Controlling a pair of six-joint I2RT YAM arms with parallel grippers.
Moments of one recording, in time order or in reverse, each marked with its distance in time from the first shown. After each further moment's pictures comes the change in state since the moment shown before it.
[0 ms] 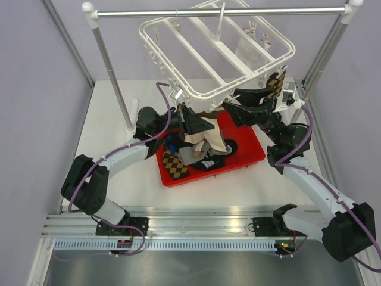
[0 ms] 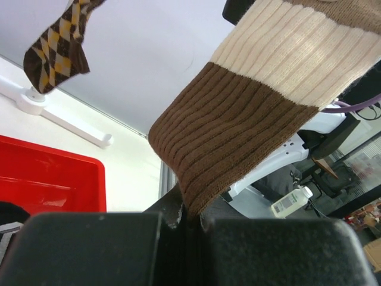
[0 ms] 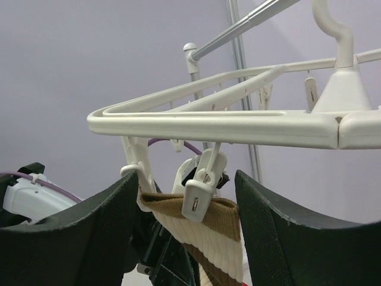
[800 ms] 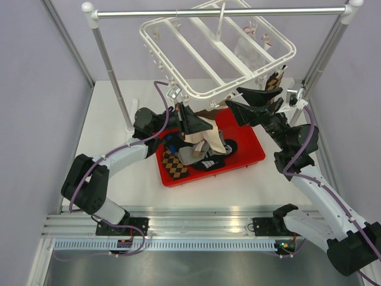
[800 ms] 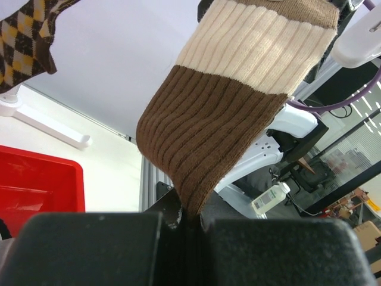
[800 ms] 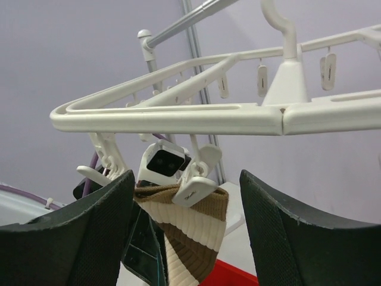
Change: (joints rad) left arm 0.015 0.006 0.000 0.103 0.050 -0.130; right arm 0.002 -0.129 0.027 -0.307 0.103 -0.154
